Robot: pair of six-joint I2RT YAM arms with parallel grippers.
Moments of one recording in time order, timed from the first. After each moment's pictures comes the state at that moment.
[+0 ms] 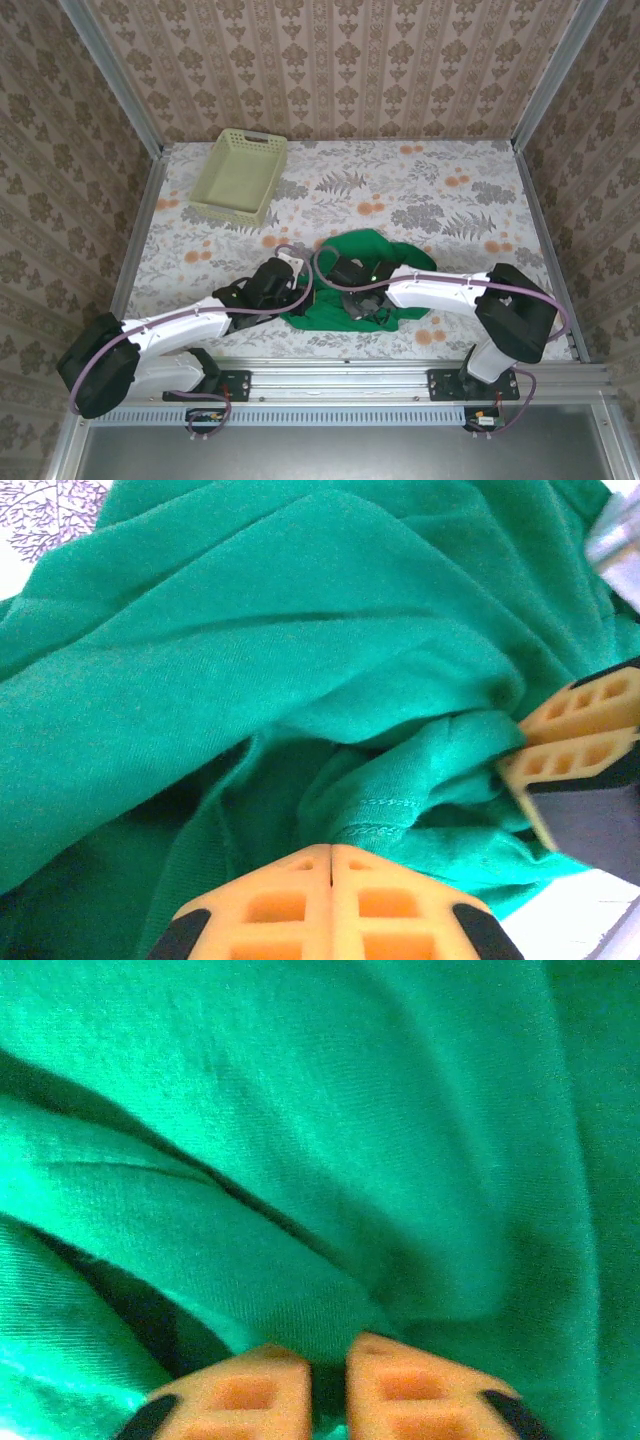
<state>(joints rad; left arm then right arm) -0.90 1.15 0.47 -0.09 0.09 -0.58 0.96 1.59 0.94 -0.65 0.18 0.55</state>
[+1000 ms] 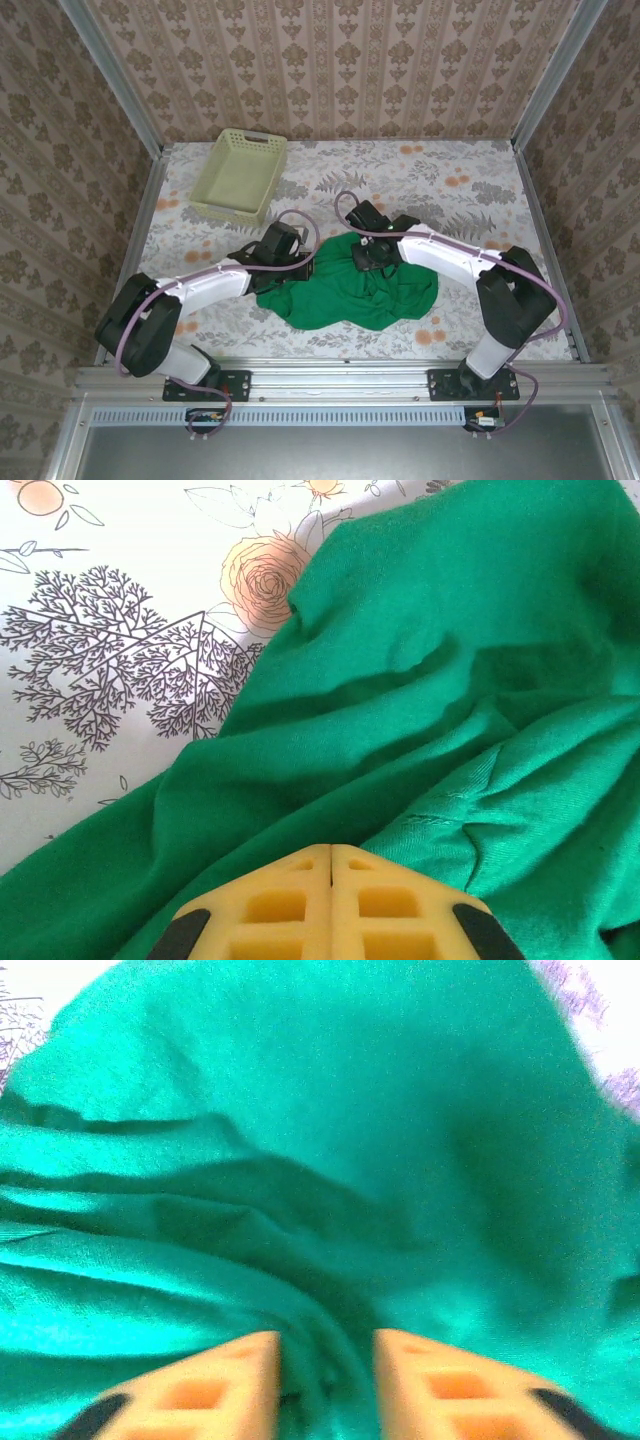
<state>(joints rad) -0.71 1.45 0.73 -0.15 0.14 -0.53 0.66 1.65 1.17 -0.71 0.13 0.42</state>
